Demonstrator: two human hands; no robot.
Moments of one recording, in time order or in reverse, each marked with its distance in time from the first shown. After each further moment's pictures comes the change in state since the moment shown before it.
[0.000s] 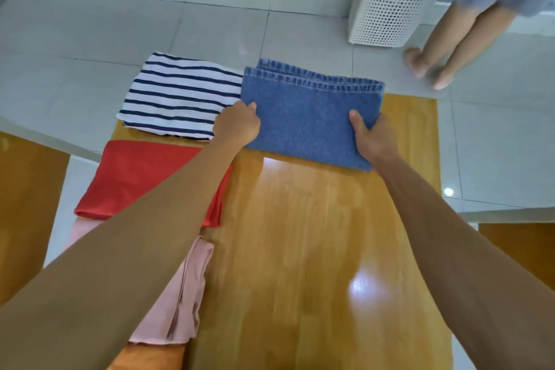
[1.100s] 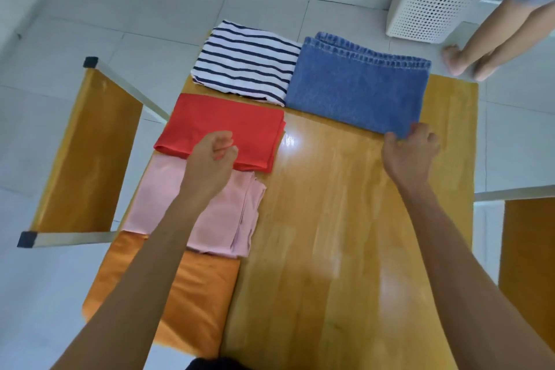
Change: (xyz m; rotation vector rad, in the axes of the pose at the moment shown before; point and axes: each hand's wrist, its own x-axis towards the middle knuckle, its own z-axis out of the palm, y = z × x) left_hand -0.206 -0.150 -0.064 -0.636 0.107 -0.091; right_hand -0.138 -0.009 0.013 -0.332 0.240 -0.016
